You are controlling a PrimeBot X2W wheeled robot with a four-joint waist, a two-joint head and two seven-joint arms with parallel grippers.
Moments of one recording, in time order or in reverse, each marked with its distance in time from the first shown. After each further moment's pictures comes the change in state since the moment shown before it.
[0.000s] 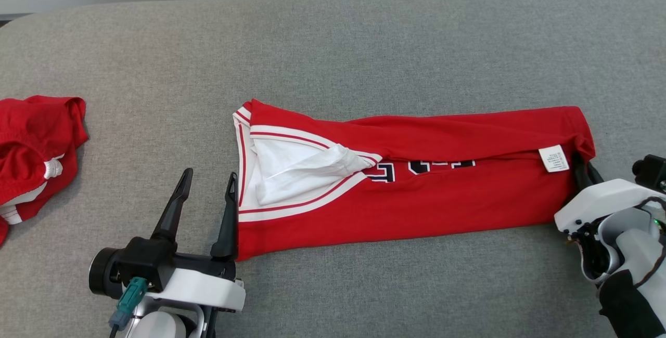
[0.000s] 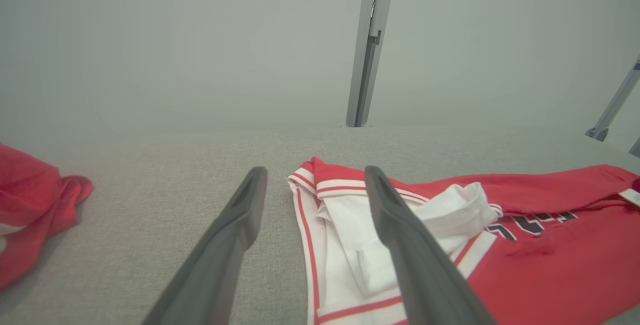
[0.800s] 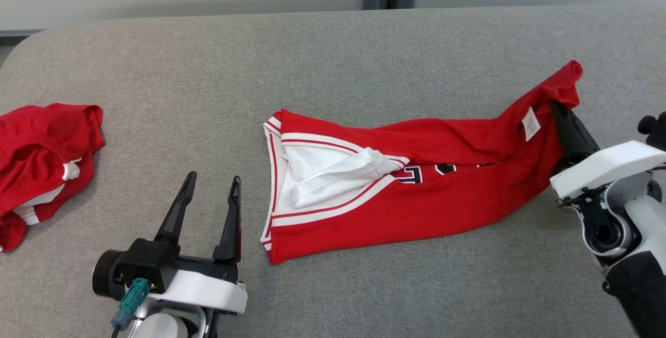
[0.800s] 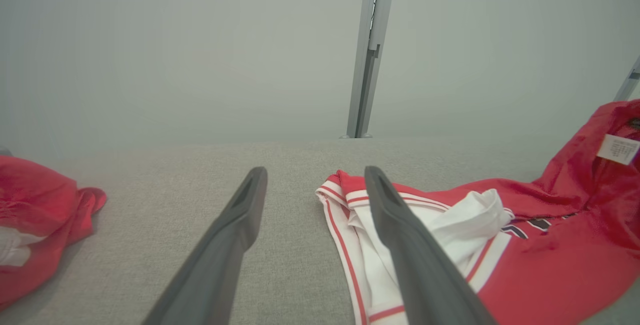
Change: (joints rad) left arm 0.001 0.000 -0.003 0.014 -0.004 -0.007 0.000; right arm 0.060 -0.133 0.141 -0.461 0.302 0.000 0.077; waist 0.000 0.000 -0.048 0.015
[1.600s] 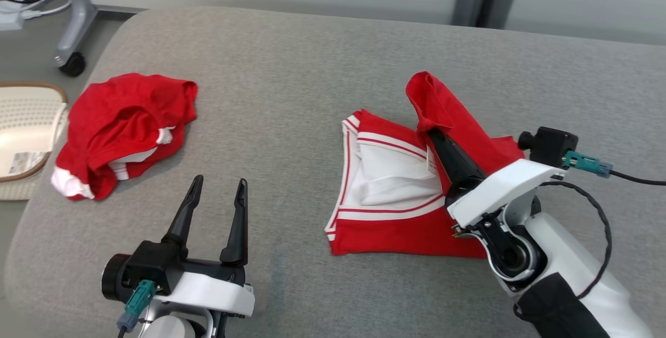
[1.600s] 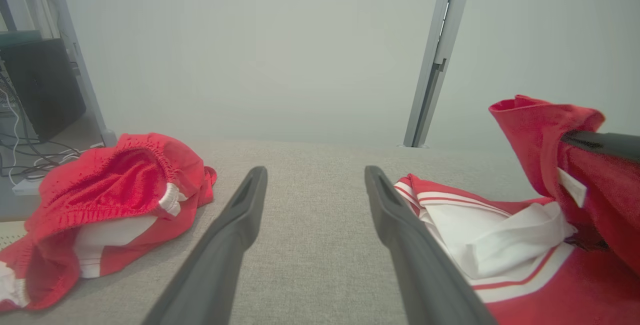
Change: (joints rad) left arm 0.005 0.001 -0.033 0.001 -0.042 0.020 0.000; right arm 0.044 0.184 0.131 -0.187 0.083 0.000 0.095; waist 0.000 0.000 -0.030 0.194
